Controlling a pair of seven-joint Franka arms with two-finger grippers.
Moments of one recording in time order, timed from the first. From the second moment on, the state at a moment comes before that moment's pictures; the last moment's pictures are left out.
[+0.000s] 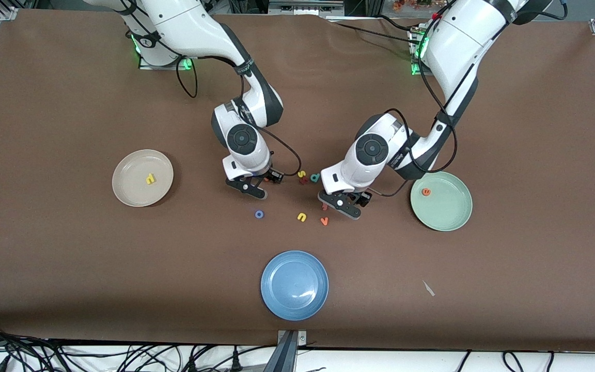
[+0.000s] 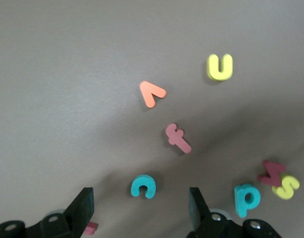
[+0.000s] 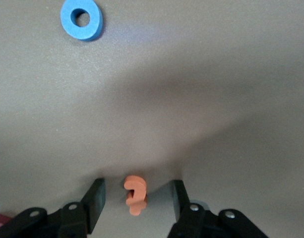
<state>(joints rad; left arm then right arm) -0.28 0.71 -0.33 -1.67 0.20 2.38 -0.12 0.82 0.71 -0.16 -1.72 0.27 2.37 0.89</state>
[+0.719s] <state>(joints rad) -0.31 0.74 -0.33 -1.67 0.32 2.37 -0.04 0.82 0.71 -0.16 -1.71 0.27 2.37 0.89</state>
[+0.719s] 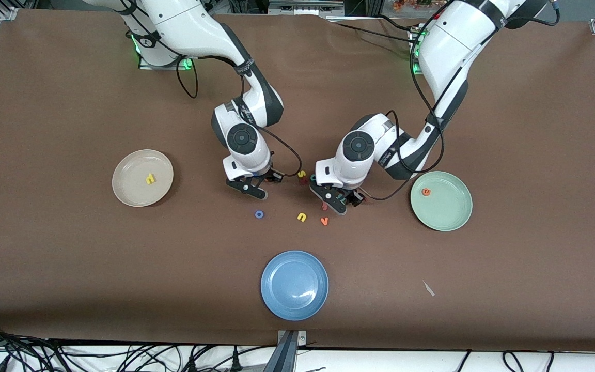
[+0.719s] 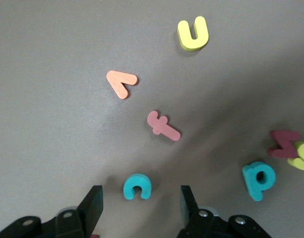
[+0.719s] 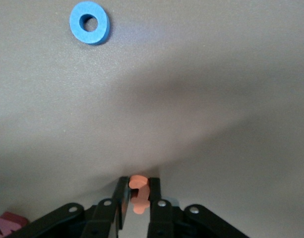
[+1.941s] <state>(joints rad) -0.31 0.77 -0.33 -1.67 0.35 2.37 -0.04 0.80 0.58 -0.44 -1.71 0.23 2.04 0.31</state>
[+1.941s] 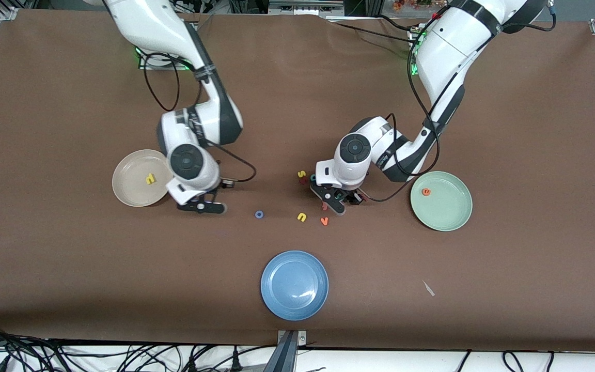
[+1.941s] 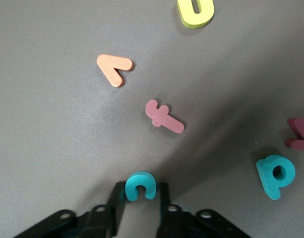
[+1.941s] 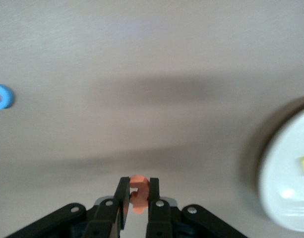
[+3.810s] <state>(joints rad) 0.02 0.48 -0.33 -2.01 0.55 2.29 0.26 0.84 0.65 -0.44 -1.70 0.42 2.25 0.30</state>
